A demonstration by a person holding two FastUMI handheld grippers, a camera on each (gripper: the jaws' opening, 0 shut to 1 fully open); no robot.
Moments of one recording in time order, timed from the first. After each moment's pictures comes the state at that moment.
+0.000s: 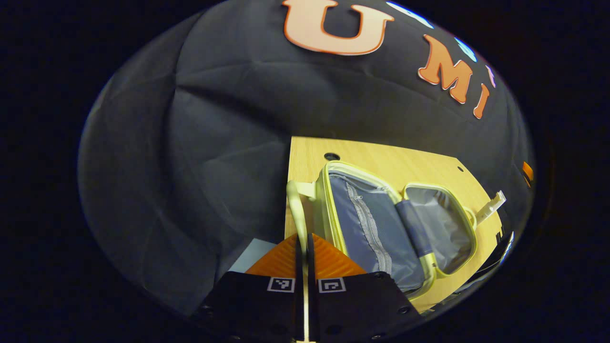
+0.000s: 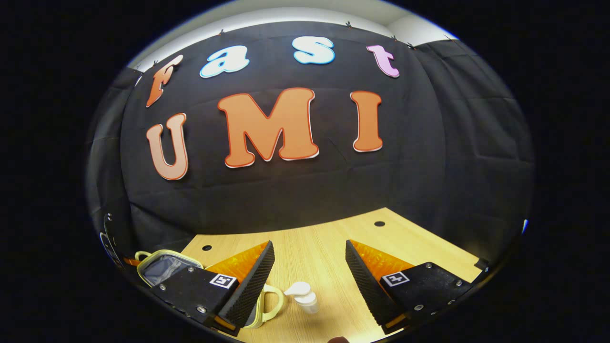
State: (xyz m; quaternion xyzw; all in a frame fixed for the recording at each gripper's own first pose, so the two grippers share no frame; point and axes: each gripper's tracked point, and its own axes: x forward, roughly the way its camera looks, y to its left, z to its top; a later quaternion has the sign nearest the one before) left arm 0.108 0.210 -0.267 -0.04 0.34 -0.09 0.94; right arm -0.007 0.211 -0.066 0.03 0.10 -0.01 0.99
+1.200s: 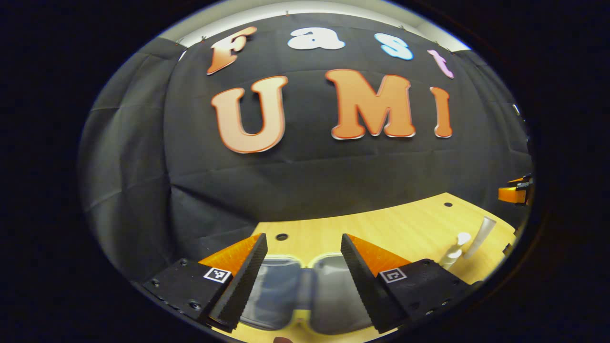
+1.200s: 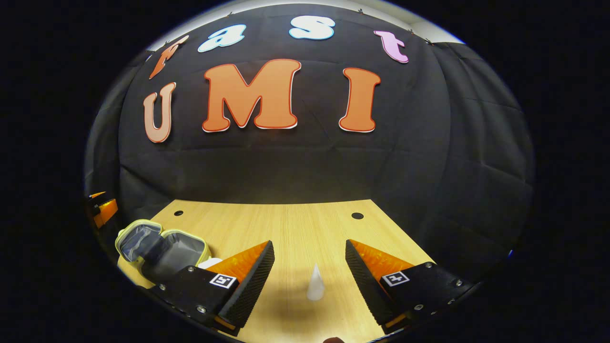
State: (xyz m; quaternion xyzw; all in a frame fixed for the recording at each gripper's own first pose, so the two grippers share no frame) left arm 0.053 -0.120 -0.056 0.05 0.06 -0.04 1.00; right arm 0.032 0.084 -0.113 -0.06 0.16 0.02 0.99
